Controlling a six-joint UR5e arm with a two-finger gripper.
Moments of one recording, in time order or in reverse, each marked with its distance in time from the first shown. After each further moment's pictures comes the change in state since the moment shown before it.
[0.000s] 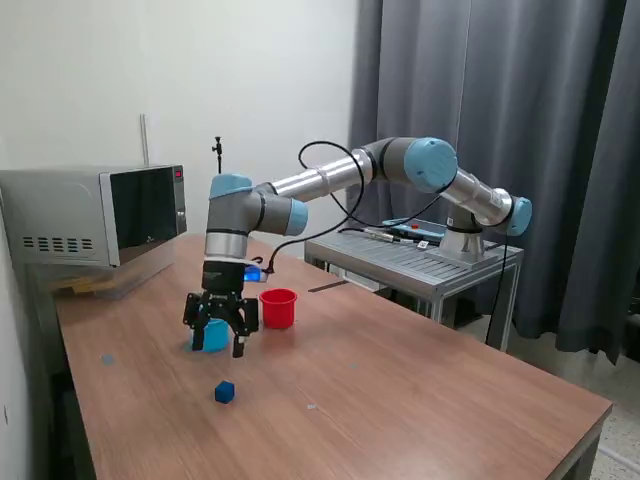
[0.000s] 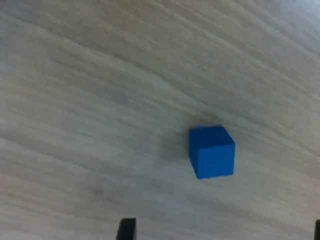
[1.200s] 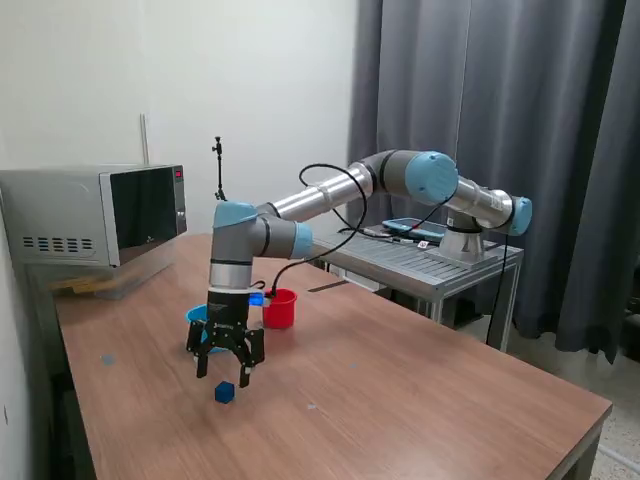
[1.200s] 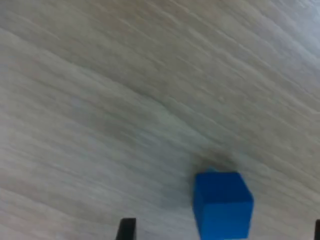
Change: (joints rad) arm 0.034 0.074 -0.044 -0.007 -0.074 -0.043
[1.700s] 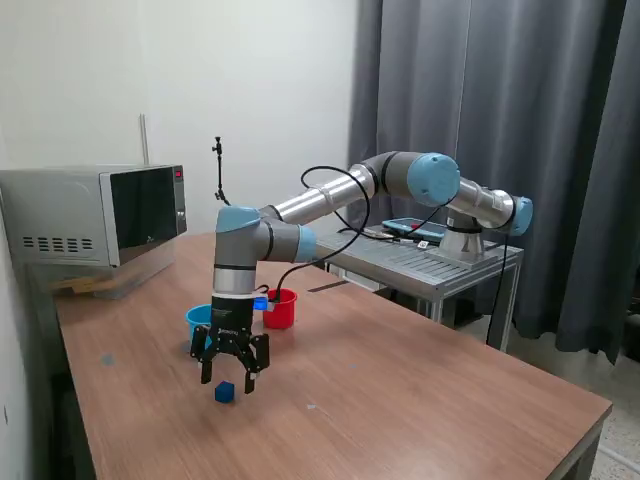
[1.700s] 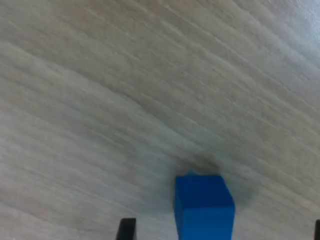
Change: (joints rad) arm 0.011 0.008 -0.002 0.003 -0.002 0.005
